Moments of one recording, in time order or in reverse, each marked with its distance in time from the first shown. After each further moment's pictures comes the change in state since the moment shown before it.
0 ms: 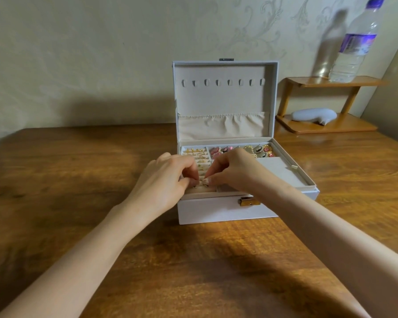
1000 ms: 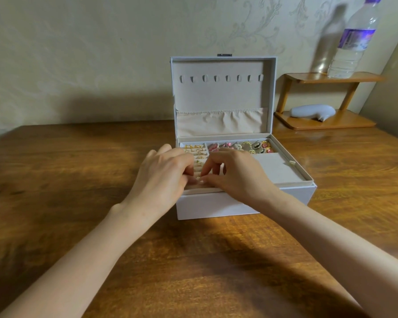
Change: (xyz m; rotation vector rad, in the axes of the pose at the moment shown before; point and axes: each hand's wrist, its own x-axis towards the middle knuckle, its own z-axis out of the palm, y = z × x) left_hand -0.002 0.002 0.004 0.248 0.140 0.141; right_hand -0.013 0.010 0.010 -0.196 0.177 -0.291
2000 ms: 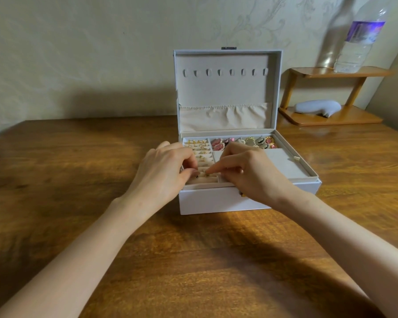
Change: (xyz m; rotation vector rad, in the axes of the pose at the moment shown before) left_hand 0.001 -0.002 0.000 -0.150 -0.055 -0.115; right_hand -0.008 0.021 -0.004 0.035 0.058 -0.226
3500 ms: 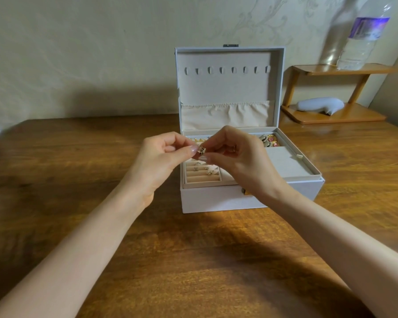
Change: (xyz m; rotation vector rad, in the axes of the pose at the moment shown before) left_hand 0.000 0.000 -0.014 -0.852 0.030 -0.329; right_hand 0.011 -0.023 0.006 0.571 0.146 0.181
